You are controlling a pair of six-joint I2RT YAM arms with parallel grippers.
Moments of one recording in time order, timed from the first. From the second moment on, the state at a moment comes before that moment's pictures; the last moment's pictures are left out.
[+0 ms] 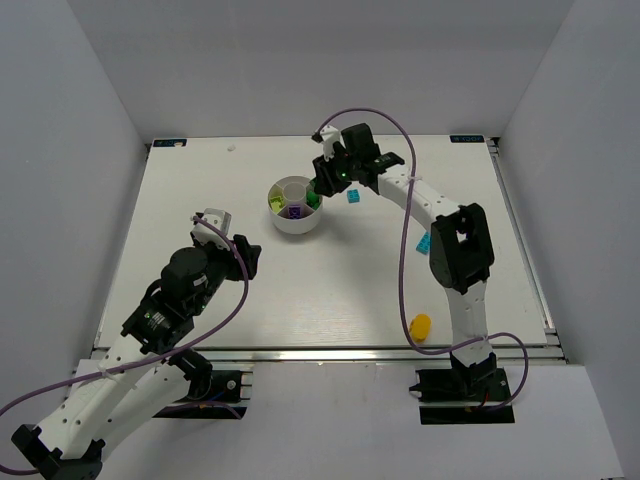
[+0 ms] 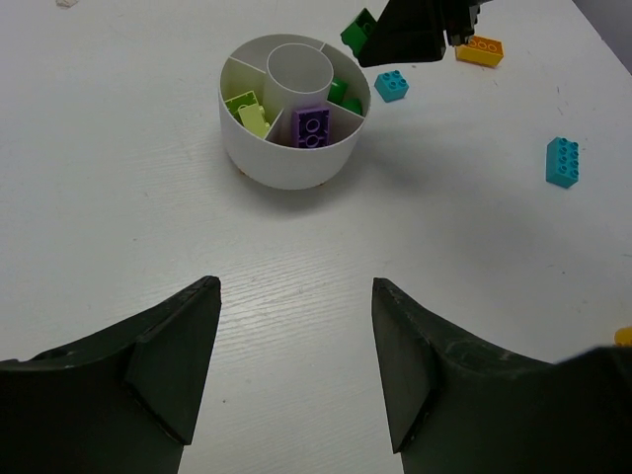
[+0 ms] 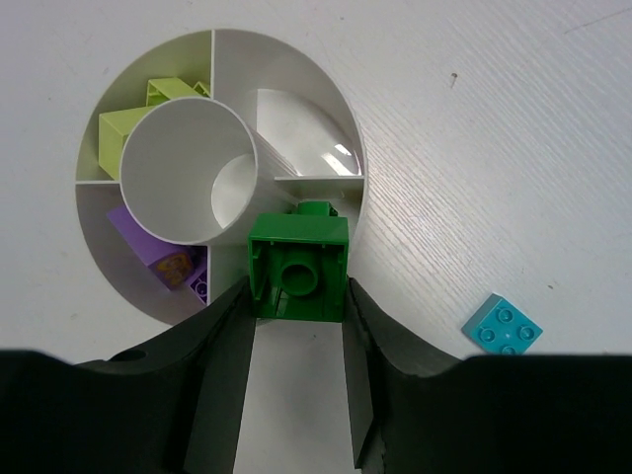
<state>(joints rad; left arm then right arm) -0.63 0.59 0.70 -0.35 -0.27 -0.24 0.54 2.12 1.85 -0.40 -0.38 -0.14</state>
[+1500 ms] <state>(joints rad) -0.65 0.90 0.76 -0.19 0.08 -0.23 0.45 1.77 1.46 -0.32 -0.30 -0.07</state>
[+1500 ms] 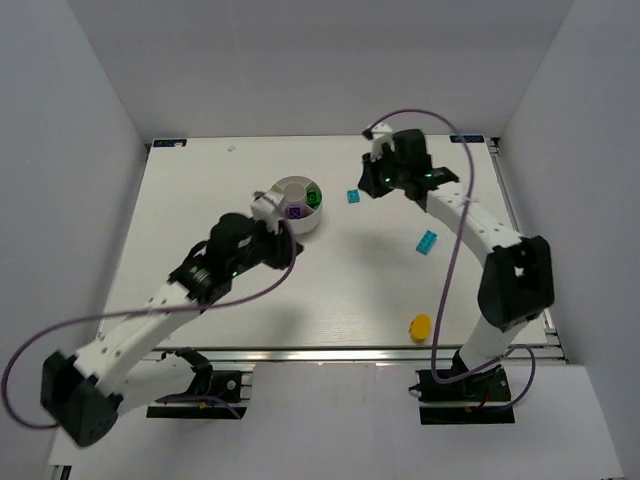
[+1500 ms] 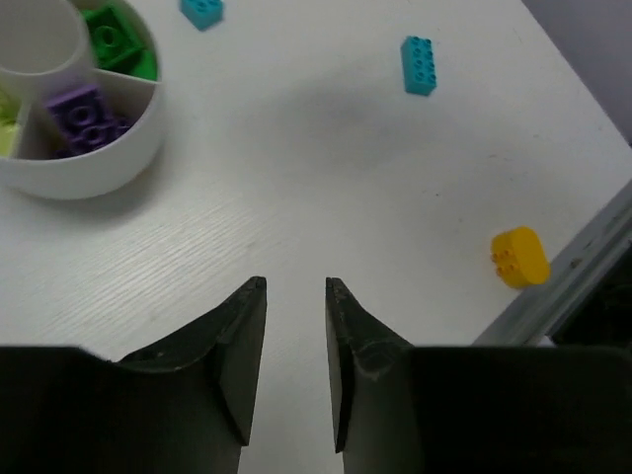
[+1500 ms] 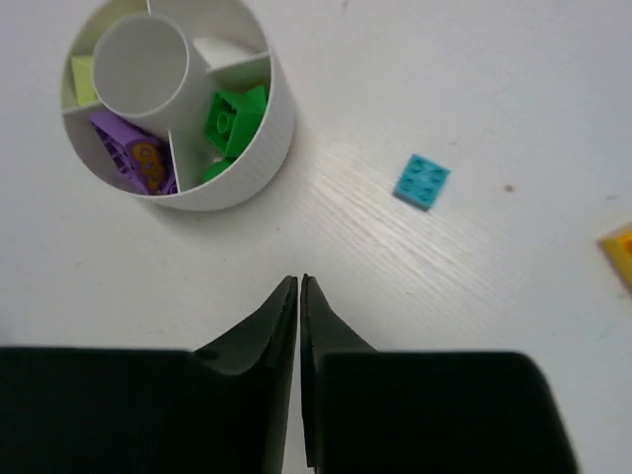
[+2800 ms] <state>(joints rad) -0.77 2.55 2.23 -0.31 -0.59 -0.47 -0.22 1.24 1.03 -0.22 -0.95 0.17</state>
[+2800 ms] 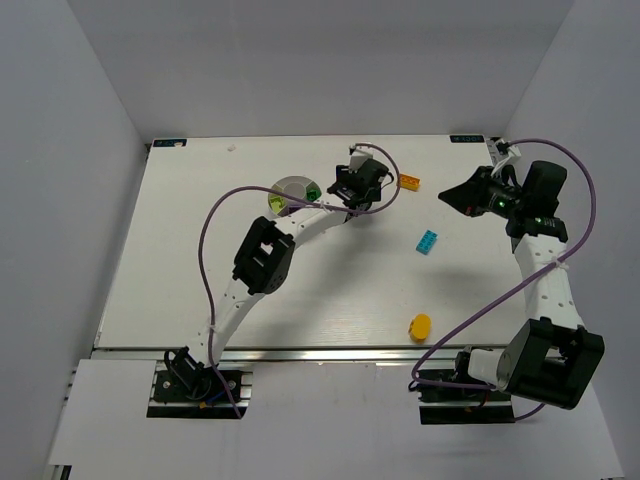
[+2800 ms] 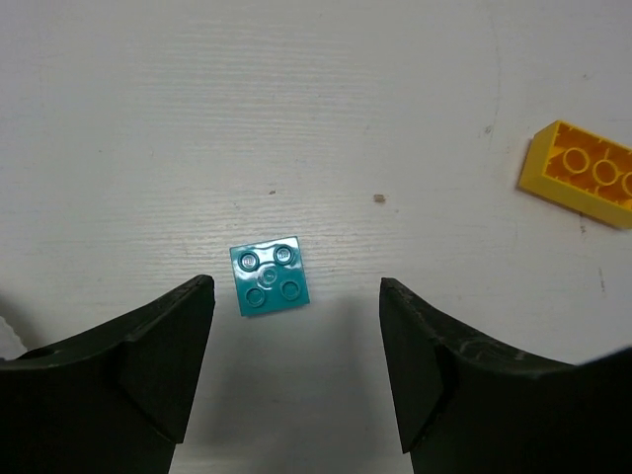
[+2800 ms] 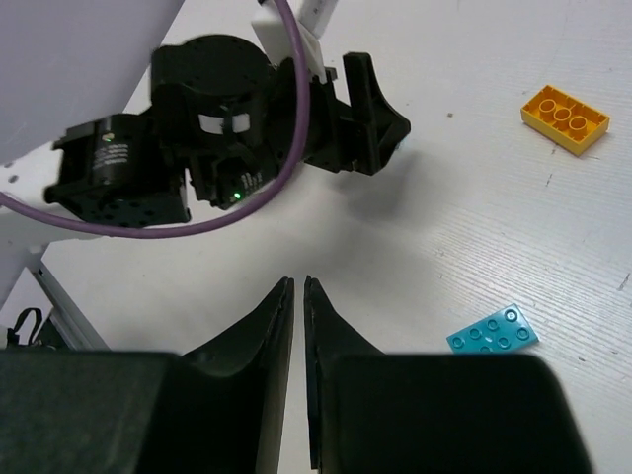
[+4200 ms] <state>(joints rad) -0.75 2.29 1.81 -0.08 -0.40 -0.33 -0.29 1.25 1.00 -0.16 -1.05 0.23</state>
